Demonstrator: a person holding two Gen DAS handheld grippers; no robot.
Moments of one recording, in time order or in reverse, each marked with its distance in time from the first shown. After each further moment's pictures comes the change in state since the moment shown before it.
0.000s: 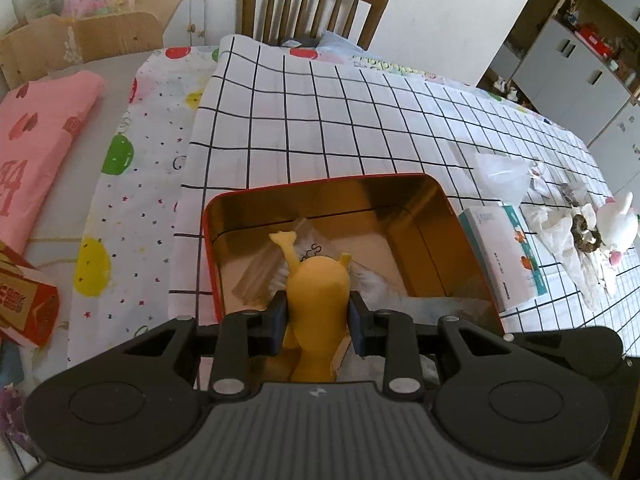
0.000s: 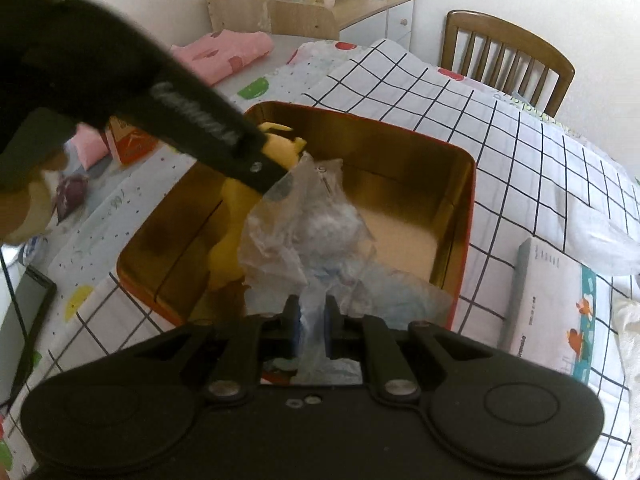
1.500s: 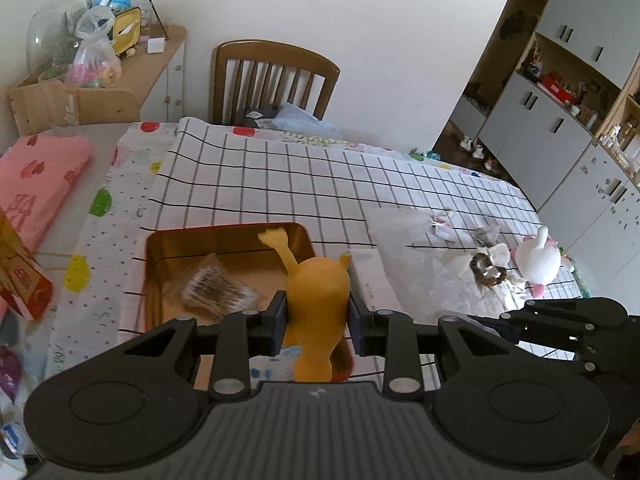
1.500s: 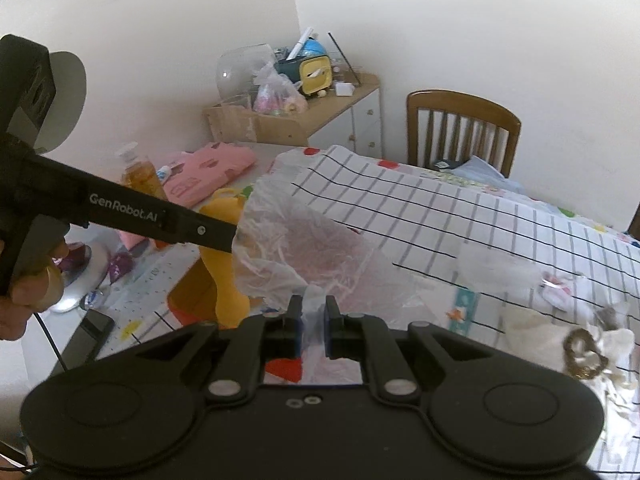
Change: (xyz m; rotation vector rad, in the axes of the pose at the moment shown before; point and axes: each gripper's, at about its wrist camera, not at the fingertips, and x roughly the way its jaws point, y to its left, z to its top) left arm -0.110 -0.089 -0.036 -0.006 -0.216 -0.057; right arm -0.151 -0.065 -0.031 0.076 -0.267 0.052
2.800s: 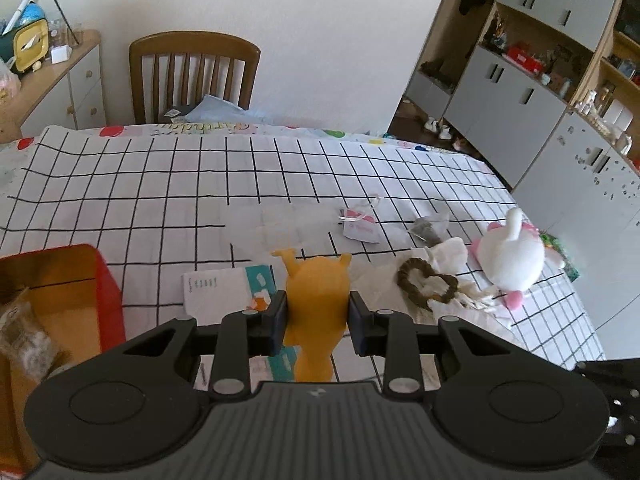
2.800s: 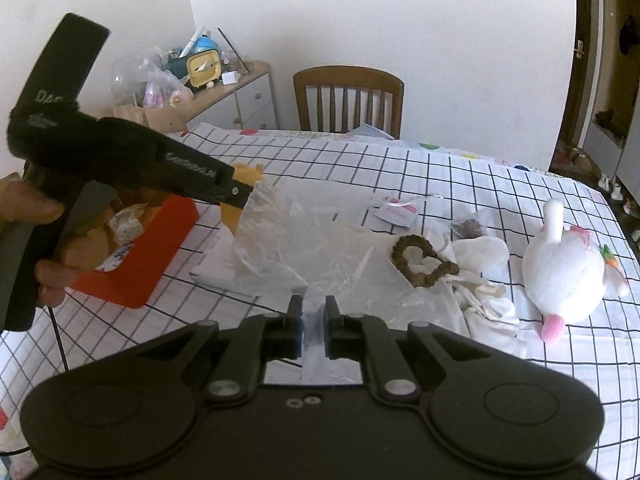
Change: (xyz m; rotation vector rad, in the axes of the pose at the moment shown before) left arm 0.134 -0.152 0.004 0.084 0.008 -0.070; right arm -0.058 -0.136 -0.088 0.129 0.003 -0.201
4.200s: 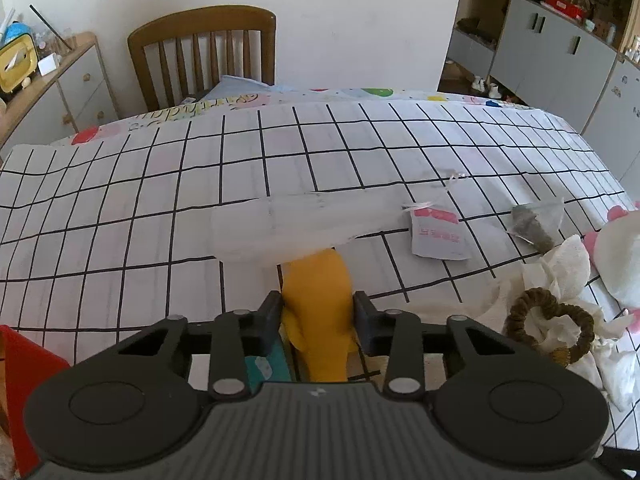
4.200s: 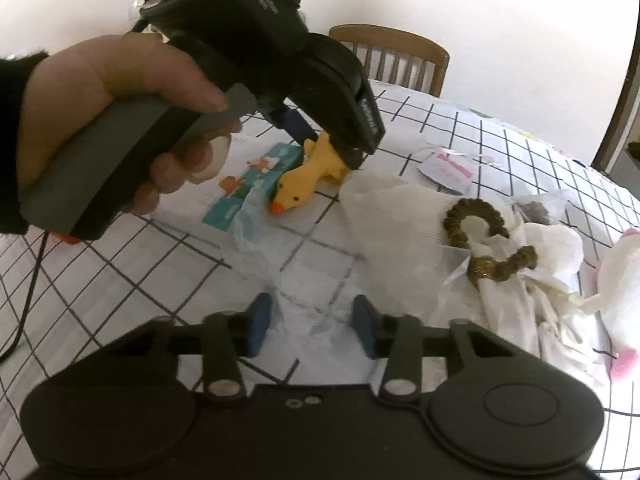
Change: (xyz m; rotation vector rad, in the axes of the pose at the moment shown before) left arm 0.150 -0.008 0.031 0.097 0.081 0.188; right arm 0.104 -0.001 -0.024 -0.165 0.092 0.009
